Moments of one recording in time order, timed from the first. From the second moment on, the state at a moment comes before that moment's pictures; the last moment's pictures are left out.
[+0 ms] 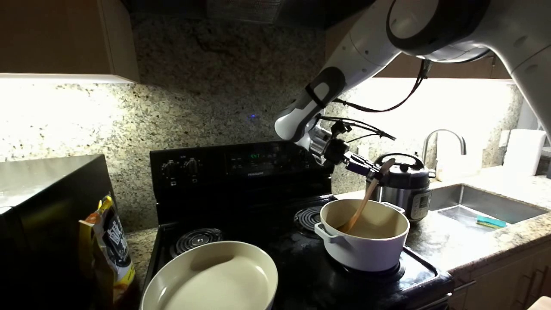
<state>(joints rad) -0.01 0.55 0.06 -1.60 -0.52 1.10 -0.47</state>
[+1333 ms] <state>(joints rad) 0.02 0.56 0.11 -1.64 -0.53 1.05 -0.49</state>
